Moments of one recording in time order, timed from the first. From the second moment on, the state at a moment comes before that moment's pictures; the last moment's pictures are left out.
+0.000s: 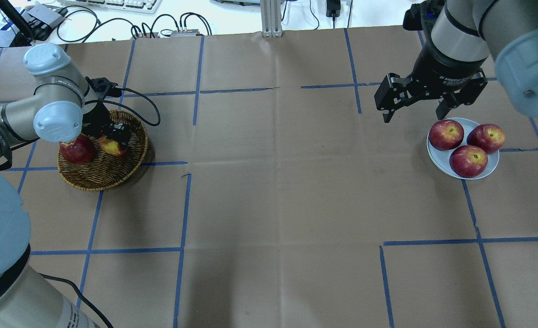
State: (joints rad) left arm -1.26 -2.06 -1.73 -0.98 1.62 0.54; right arm 1.56 -1.62 1.65 -1.61 -1.57 -0.02
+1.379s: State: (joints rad) left arm -1.95 -2.05 -1.65 -0.96 1.62 -0.42; right arm 1.56 -1.62 1.65 -1.61 -1.57 -0.02
